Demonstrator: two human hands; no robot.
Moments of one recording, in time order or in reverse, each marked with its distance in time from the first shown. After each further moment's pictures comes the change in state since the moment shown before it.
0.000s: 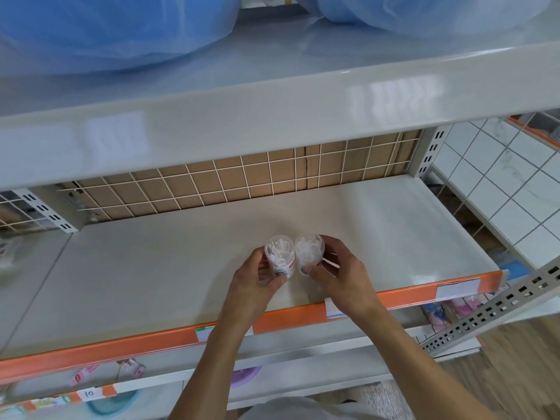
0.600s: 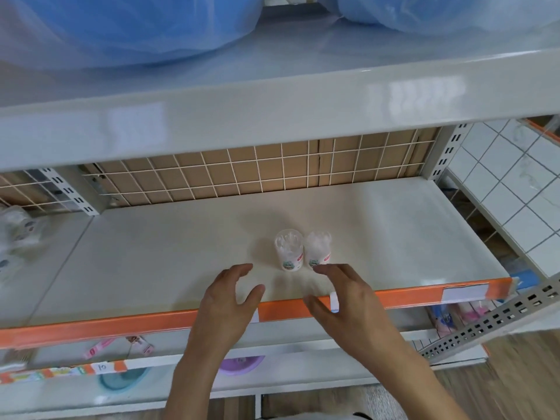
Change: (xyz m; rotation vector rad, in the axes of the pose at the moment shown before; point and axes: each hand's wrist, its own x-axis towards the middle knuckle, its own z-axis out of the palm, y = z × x) left_hand -0.068 -0.004 -0.040 0.177 0.148 -0.057; right_hand -0.063 -0.033 -0.002 -0.538 -0.106 -0.161
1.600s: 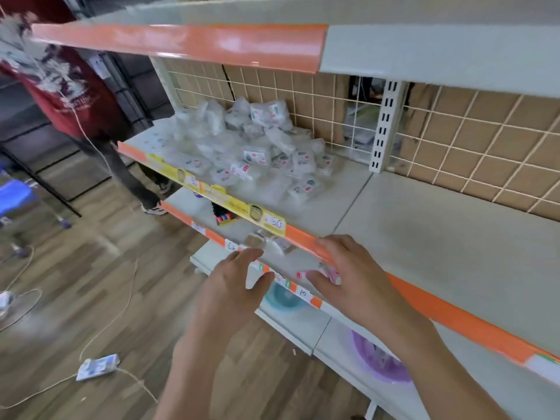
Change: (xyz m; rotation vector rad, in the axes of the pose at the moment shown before) left_hand -0.157 -0.260 -0.310 0.174 0.397 -0.442; right_hand 0.013 -0.337 0.293 -0.039 -0.487 -0.620
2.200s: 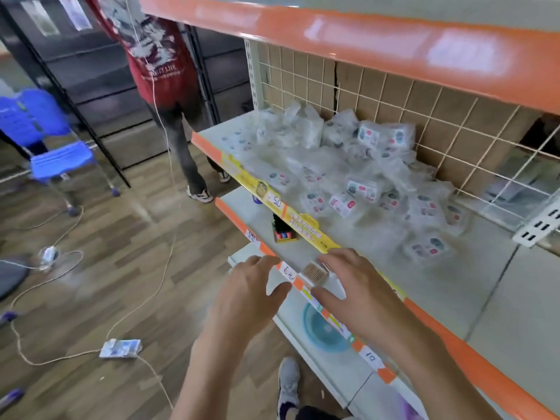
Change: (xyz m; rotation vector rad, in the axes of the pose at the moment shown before) left_hand 0.118 -0.144 -0.076 0.092 0.045 -0.124; right_hand 0.182 -0.098 0.114 -0.065 -0.210 -0.150
